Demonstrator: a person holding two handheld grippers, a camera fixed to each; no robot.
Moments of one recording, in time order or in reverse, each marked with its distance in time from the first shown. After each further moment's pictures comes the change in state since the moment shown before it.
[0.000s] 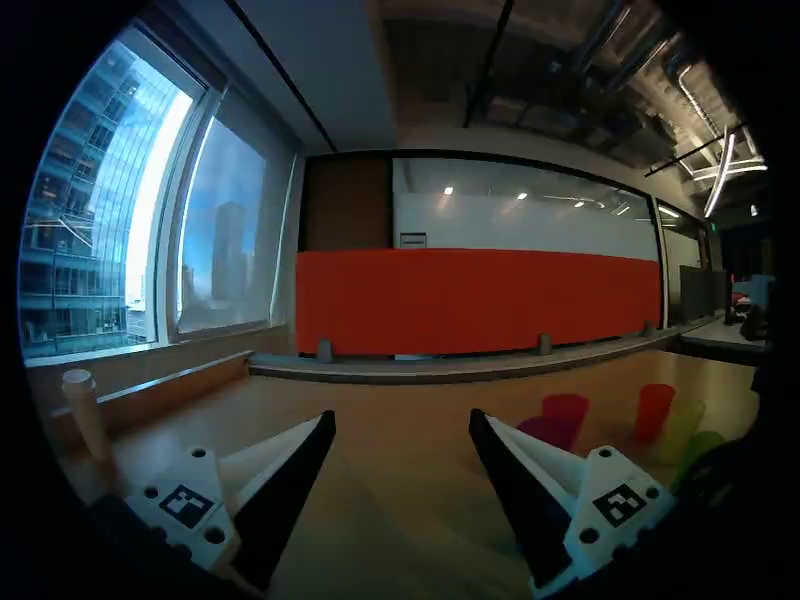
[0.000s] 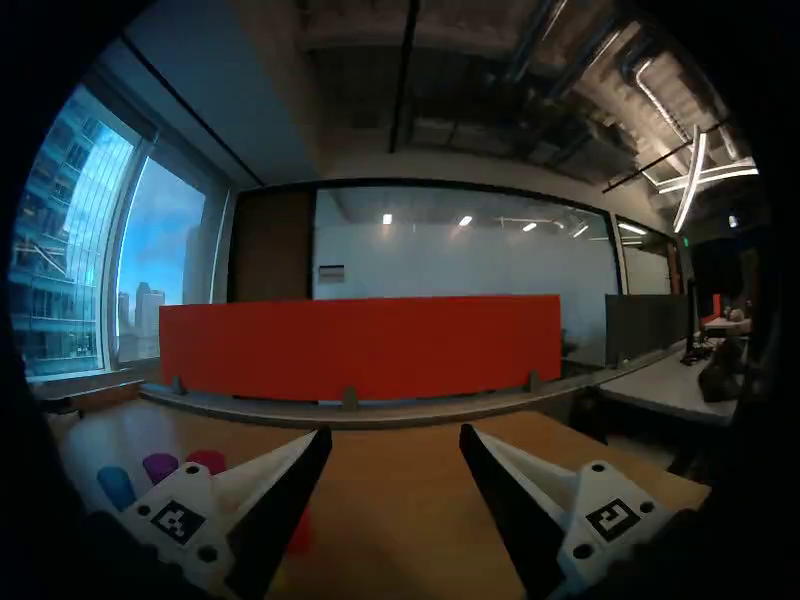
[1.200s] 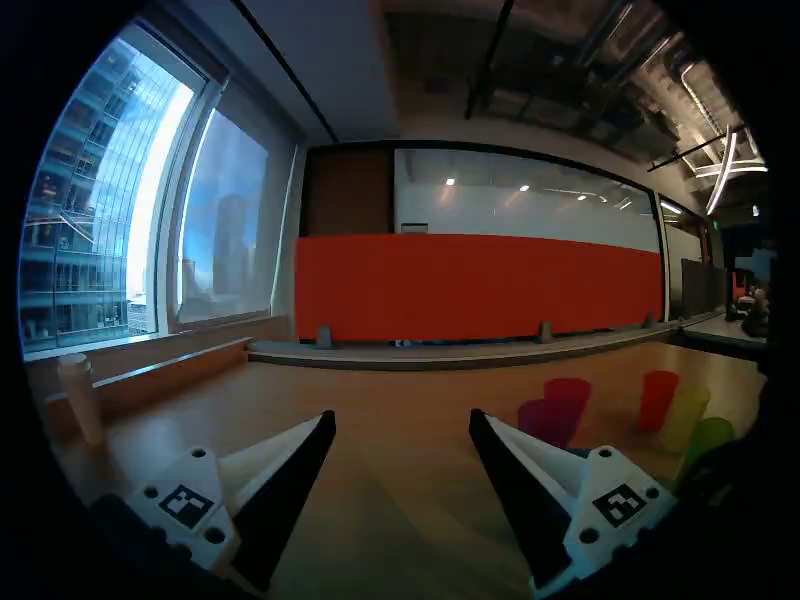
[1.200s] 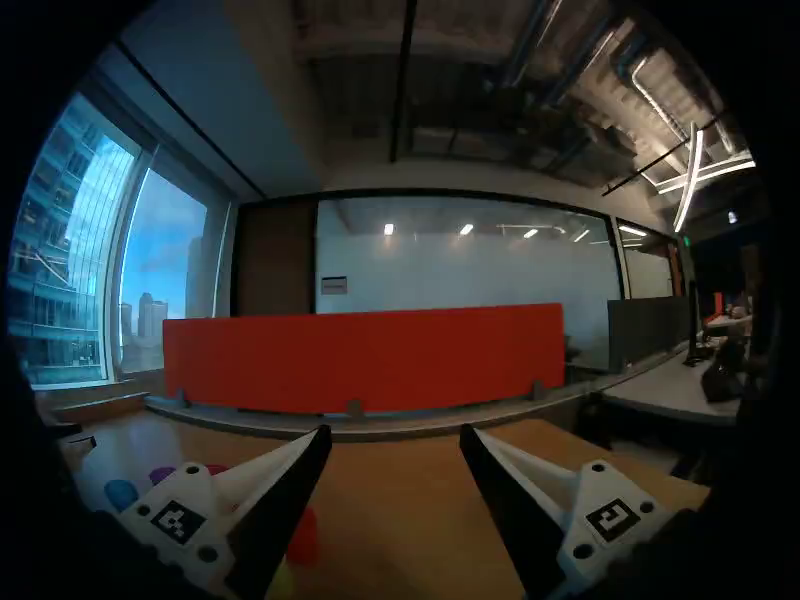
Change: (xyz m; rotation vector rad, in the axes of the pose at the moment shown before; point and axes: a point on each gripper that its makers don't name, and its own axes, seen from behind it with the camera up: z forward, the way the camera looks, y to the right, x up) left arm -0.023 0.004 0.002 0.004 -0.030 -0.003; right arm 0.015 -0.003 -0.001 0.012 0.032 0.018
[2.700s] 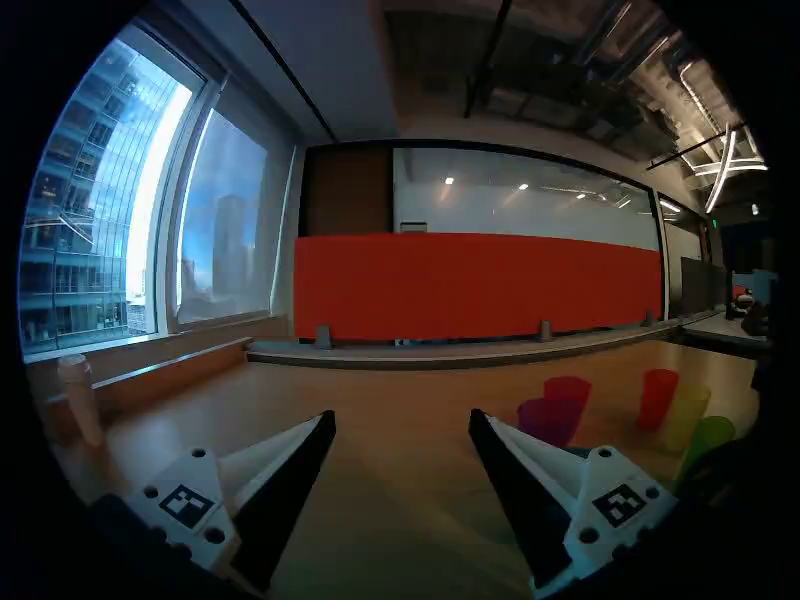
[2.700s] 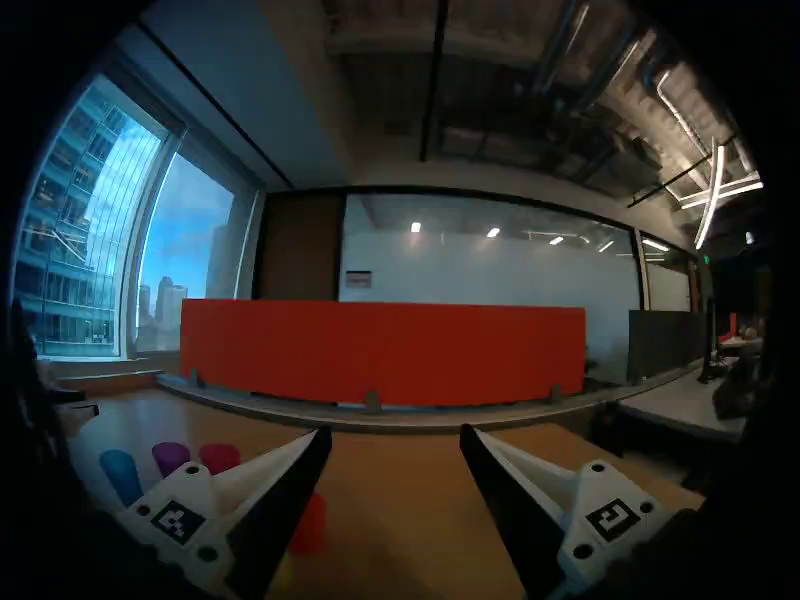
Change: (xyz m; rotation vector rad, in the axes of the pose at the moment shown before) left arm -0.003 0.002 0.001 -0.003 -0.002 0.004; right arm -0.028 -0.021 0.007 0.084 -0.004 -0.061
